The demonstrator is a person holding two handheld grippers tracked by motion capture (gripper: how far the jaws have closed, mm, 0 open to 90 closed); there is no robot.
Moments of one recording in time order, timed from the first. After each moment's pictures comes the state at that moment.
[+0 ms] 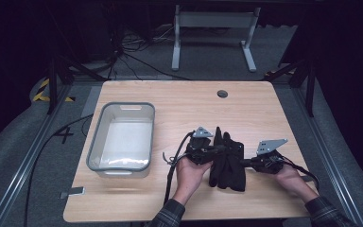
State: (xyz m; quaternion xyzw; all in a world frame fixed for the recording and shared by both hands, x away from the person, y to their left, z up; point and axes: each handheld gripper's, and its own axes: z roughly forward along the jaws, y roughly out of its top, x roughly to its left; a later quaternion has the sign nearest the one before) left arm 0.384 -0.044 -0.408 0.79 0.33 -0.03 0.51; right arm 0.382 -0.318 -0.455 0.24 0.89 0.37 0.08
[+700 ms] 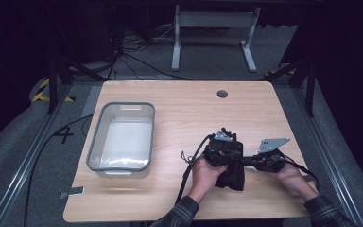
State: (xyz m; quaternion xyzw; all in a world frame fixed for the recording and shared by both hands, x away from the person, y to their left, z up) left arm 0.391 -0.092 -0.428 0.82 0.30 -0.05 0.49; right arm 0.384 -0.324 -0.450 0.24 0.89 0.38 0.09
